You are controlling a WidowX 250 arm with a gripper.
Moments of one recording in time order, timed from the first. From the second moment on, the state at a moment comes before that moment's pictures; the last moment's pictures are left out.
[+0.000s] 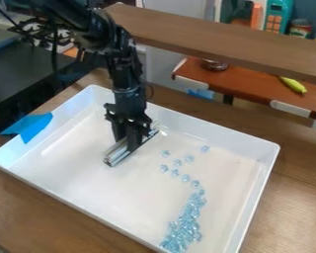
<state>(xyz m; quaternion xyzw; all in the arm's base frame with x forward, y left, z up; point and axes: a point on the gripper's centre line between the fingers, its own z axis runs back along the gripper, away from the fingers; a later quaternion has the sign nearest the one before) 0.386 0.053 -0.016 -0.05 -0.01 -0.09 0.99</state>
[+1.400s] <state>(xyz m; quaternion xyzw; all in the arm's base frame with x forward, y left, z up) 0.357 -0.070 -0.015 -0.08 -0.02 -0.21 0.97</state>
